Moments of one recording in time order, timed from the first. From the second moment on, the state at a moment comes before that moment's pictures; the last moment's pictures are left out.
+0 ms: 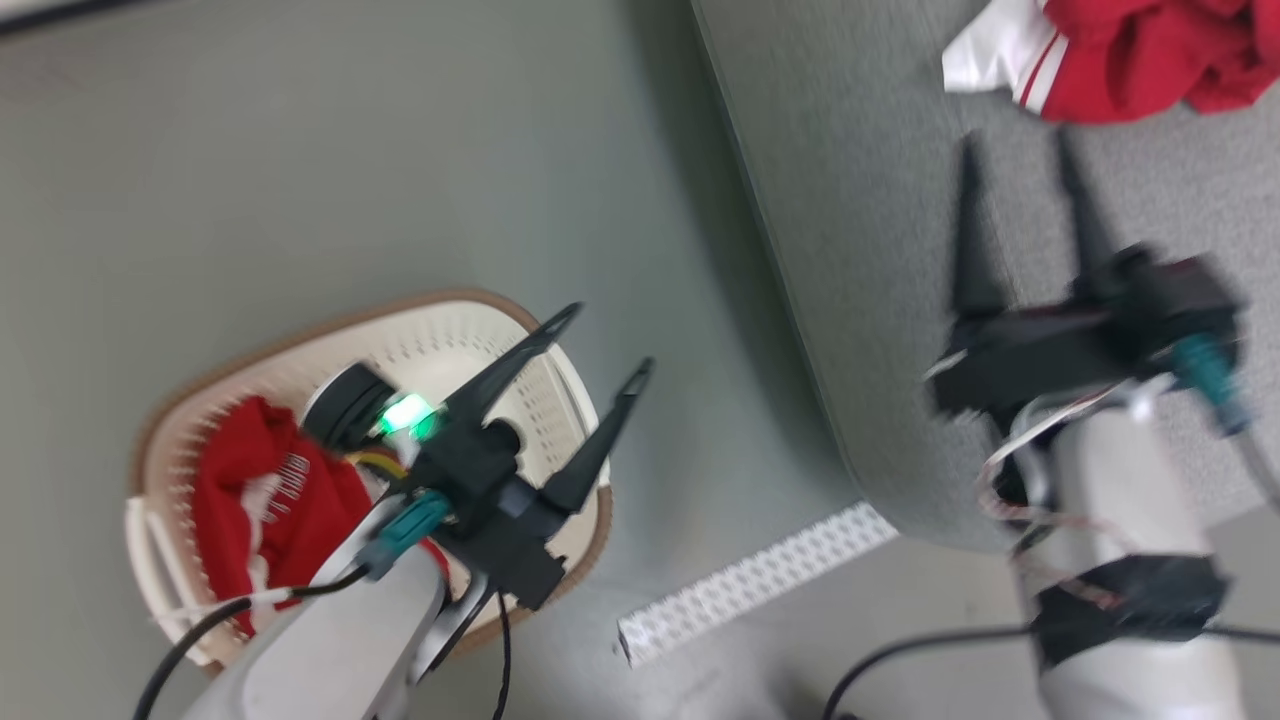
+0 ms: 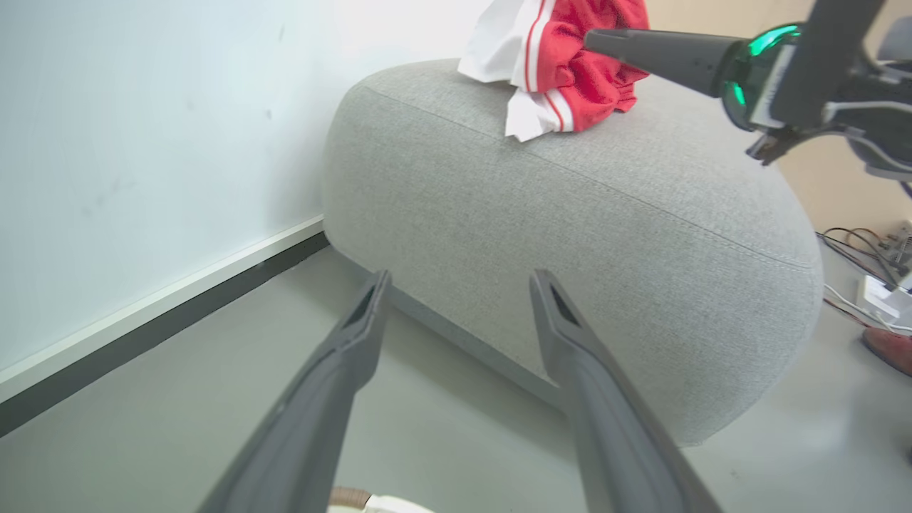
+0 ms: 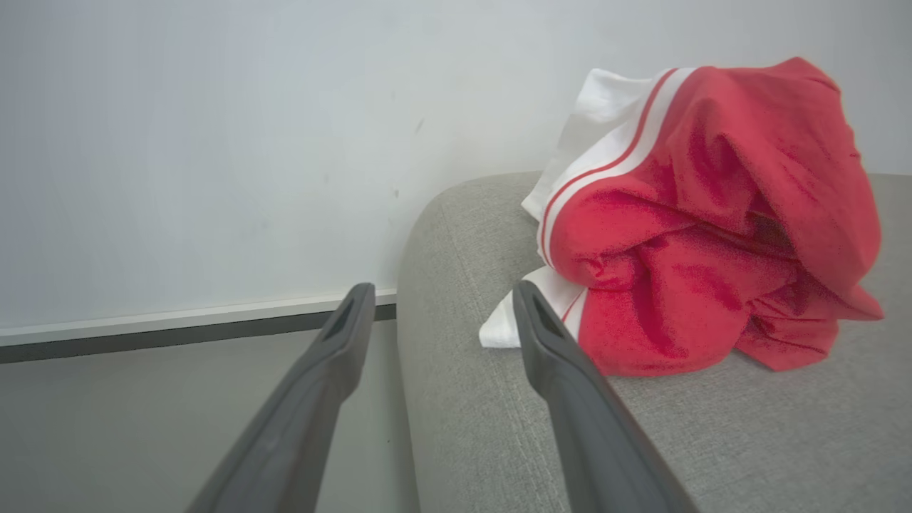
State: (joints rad) left arm -0.73 0.27 -0.74 0.15 -0.23 0.02 -0.24; right arm -0.64 -0.09 0.09 0.28 0.06 0.13 -0.26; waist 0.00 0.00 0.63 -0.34
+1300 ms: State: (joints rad) left arm 0.13 0.12 -0.04 -0.14 -0.17 0.12 -0.26; right arm -0.08 -0.15 0.31 0.11 0.12 0.13 -0.26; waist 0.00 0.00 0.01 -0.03
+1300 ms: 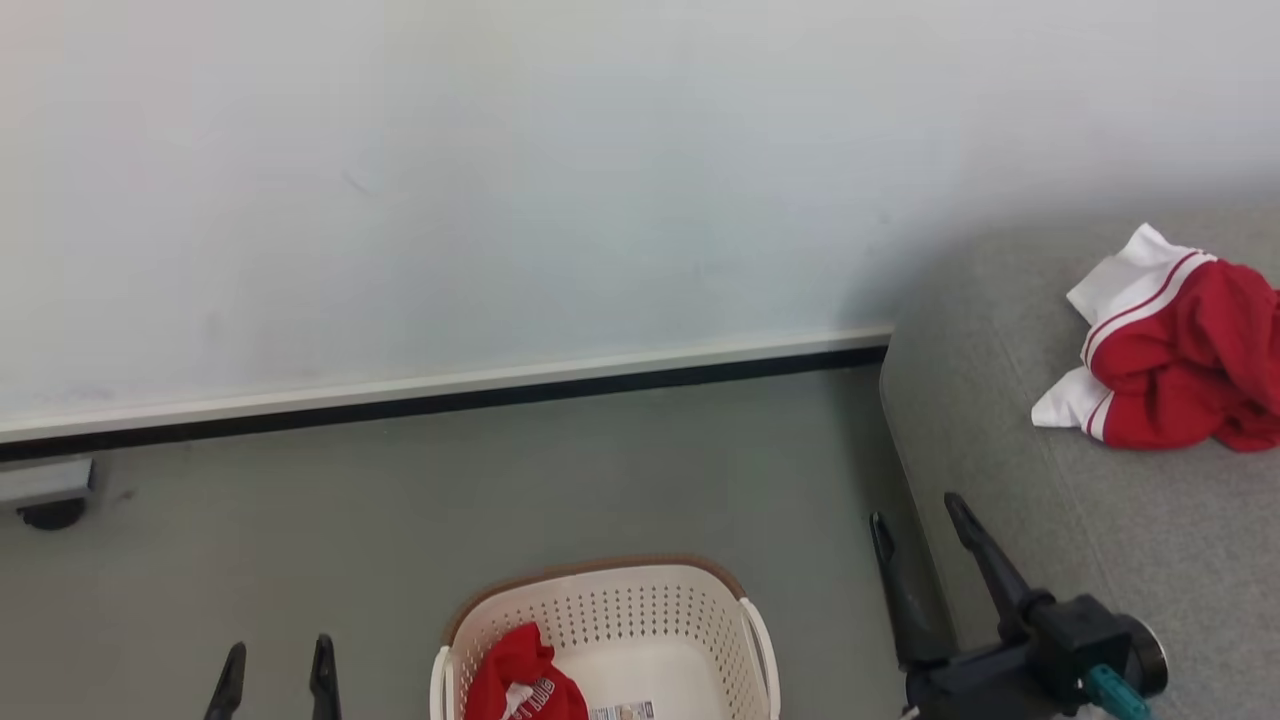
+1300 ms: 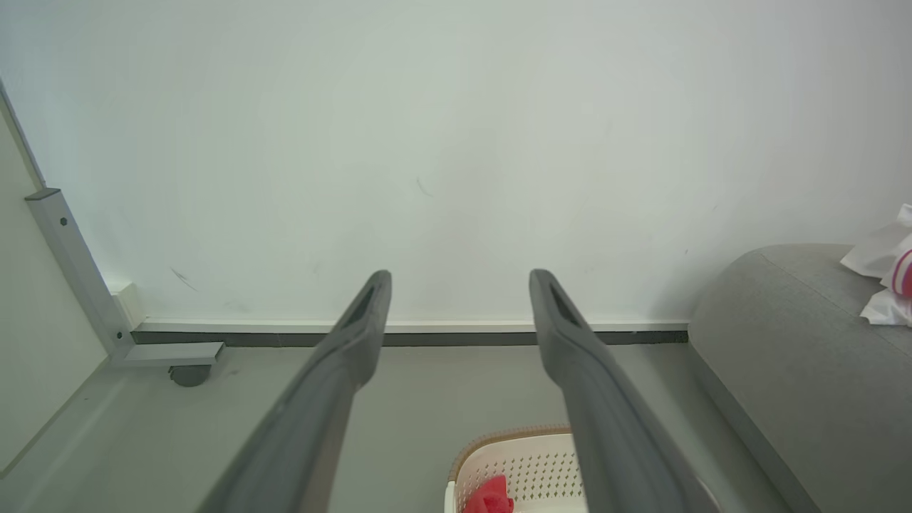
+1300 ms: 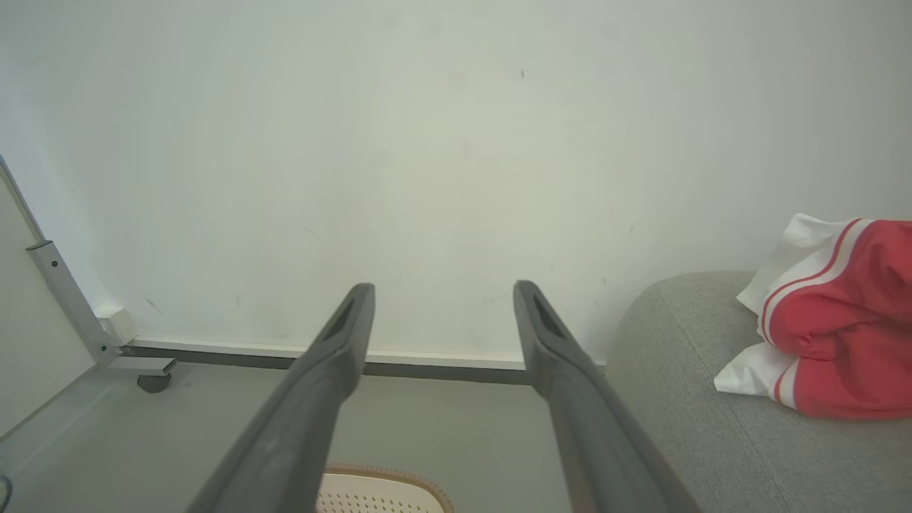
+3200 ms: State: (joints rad) left arm 0.20 0.06 -0.03 -0.04 -0.03 -0.06 -0.26; right arm 0.03 -0.13 0.30 0.05 0.11 0.13 -0.26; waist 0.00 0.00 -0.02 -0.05
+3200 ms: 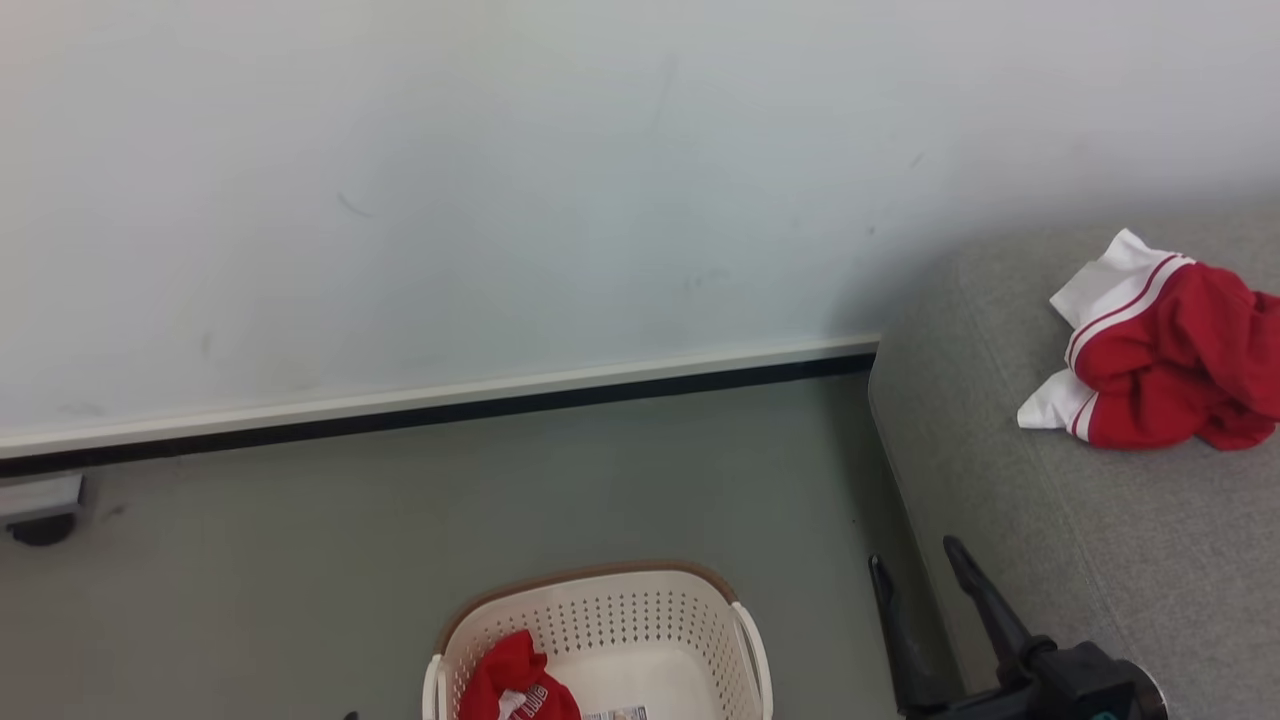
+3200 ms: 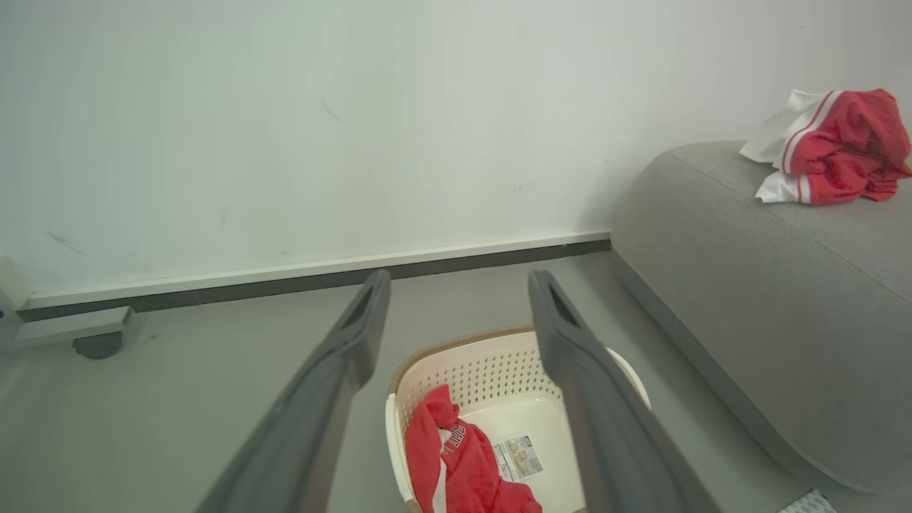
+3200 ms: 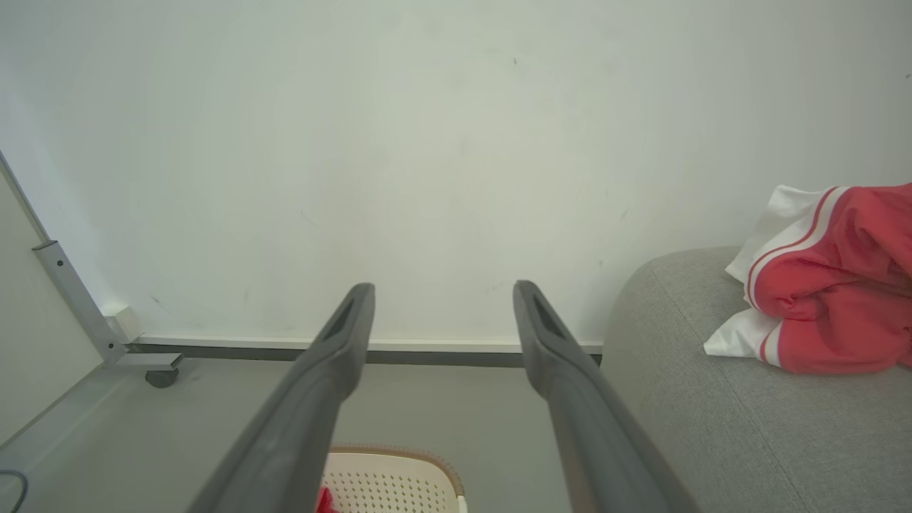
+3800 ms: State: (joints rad) left arm -0.22 0.13 -0.31 0.41 0.03 -0.13 -0.26; right arm -0.24 -0.12 0.40 -0.07 0.10 0.13 -0.26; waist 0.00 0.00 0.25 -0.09
